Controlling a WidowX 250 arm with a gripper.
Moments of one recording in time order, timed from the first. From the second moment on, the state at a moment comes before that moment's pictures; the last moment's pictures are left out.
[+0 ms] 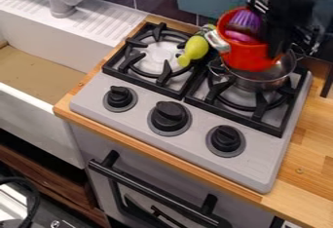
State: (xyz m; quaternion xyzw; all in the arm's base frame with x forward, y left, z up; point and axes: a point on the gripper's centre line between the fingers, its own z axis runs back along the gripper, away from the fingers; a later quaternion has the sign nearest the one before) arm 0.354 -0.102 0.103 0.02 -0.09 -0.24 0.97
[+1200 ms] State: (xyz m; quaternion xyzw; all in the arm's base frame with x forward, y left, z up) arm 0.370 -0.103 0.080 0.02 -0.09 -0.22 0.97
